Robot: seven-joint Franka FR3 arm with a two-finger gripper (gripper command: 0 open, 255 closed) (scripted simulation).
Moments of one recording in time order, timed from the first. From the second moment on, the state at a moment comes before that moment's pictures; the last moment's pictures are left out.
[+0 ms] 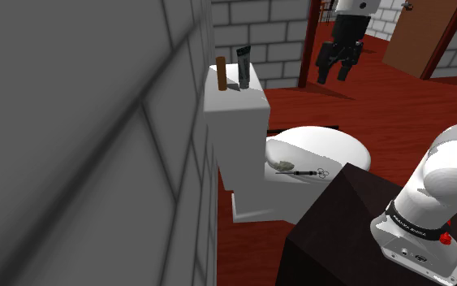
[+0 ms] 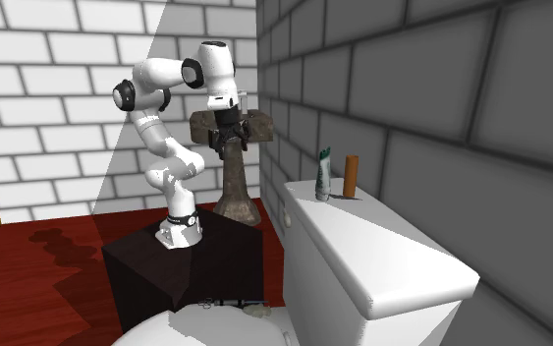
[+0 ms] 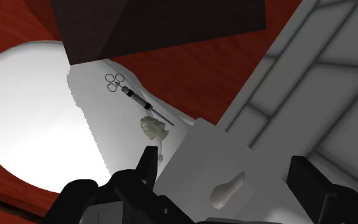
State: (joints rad) arm -0.01 -0.75 -0.06 -2.32 0.10 1.59 0.17
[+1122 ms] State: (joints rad) arm -0.11 -0.19 0.13 -1.72 0.27 1.54 1.00
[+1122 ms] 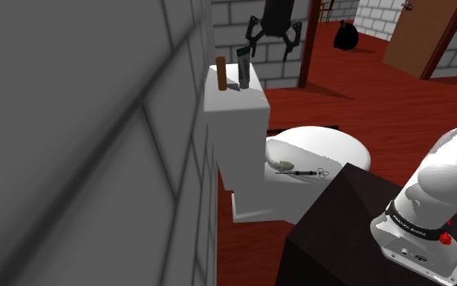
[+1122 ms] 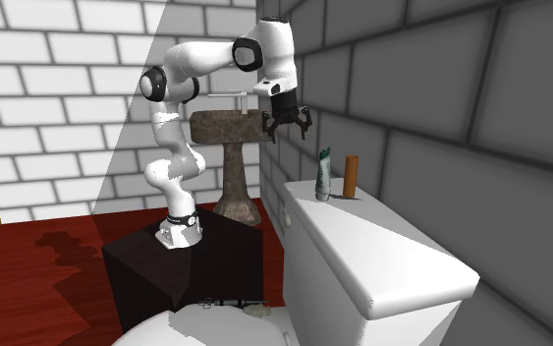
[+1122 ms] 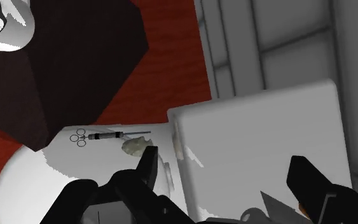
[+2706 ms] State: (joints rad) arm -0.14 0.28 0.10 -1.21 0.30 1.52 1.58
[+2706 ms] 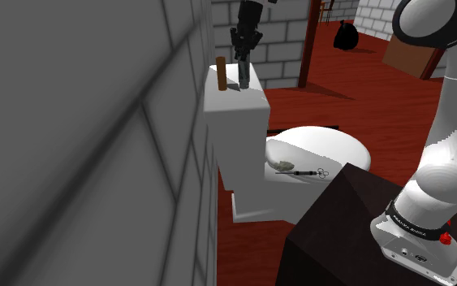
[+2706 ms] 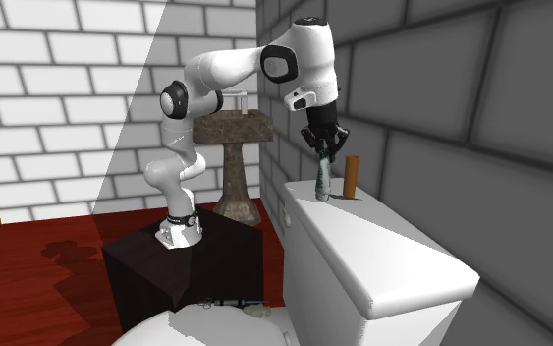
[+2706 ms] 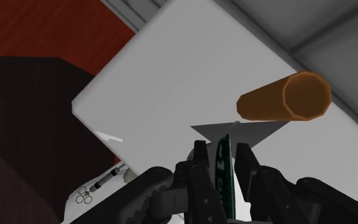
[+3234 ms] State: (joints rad) arm -0.14 0.29 0.10 -1.20 0.30 1.51 1.58
